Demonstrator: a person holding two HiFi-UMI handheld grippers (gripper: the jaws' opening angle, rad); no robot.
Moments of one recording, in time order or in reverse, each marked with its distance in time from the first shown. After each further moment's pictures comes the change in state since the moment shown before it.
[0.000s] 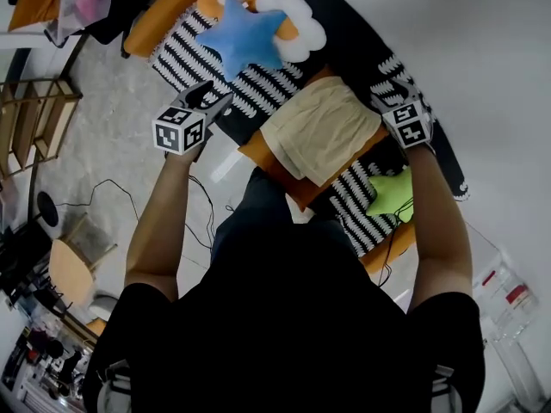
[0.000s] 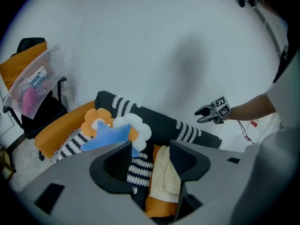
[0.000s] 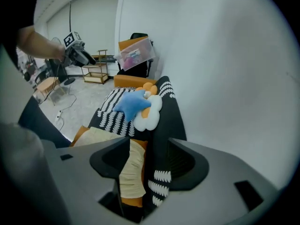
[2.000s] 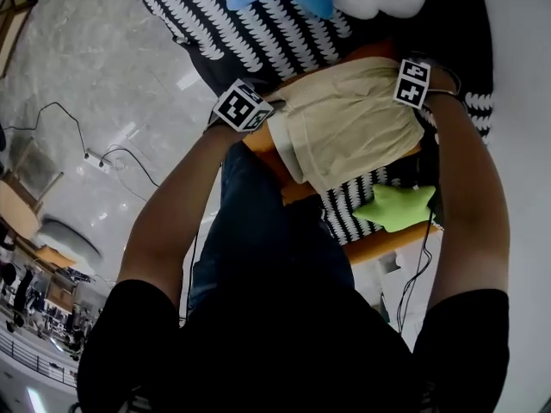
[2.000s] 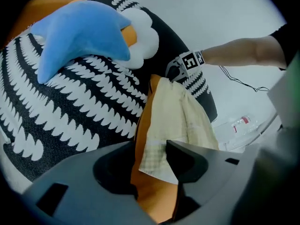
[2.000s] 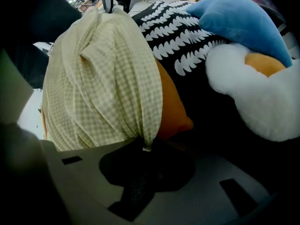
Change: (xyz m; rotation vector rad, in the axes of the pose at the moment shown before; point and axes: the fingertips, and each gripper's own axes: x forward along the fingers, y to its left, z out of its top) left arm 0.267 -0.008 -0.345 -0.240 0.460 -0.277; right arm 0.359 0.036 -0.169 -1.049 0.705 0.486
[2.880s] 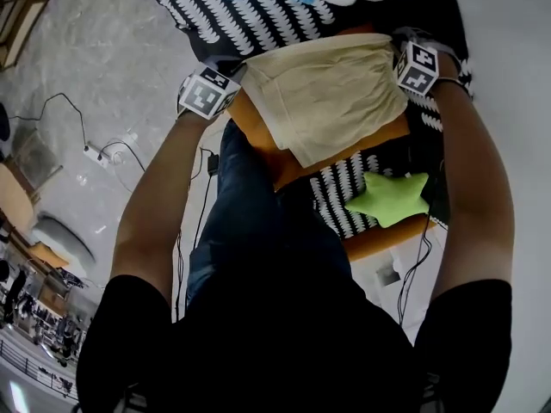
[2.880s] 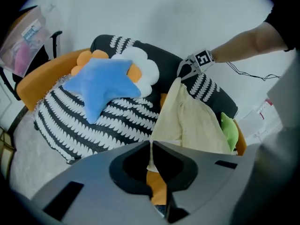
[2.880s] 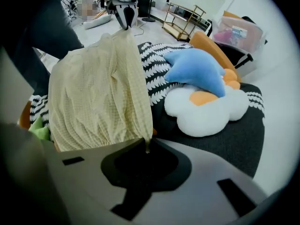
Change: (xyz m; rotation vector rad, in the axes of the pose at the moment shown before) left arm -0.112 -0.020 0.021 0.136 -0.148 0.345; right arm -0.127 -0.010 -0.005 0.039 -0.250 -0.337
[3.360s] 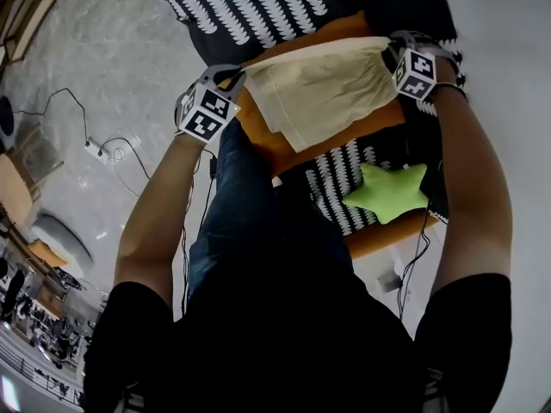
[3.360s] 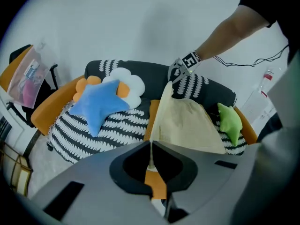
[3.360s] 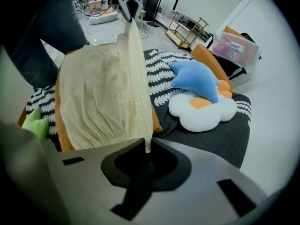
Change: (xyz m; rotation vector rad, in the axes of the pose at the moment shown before) left arm -0.049 -0.066 -0.007 0.200 -0.093 0.140; right arm -0.034 0.042 -0.012 -0.066 -0.038 -0.105
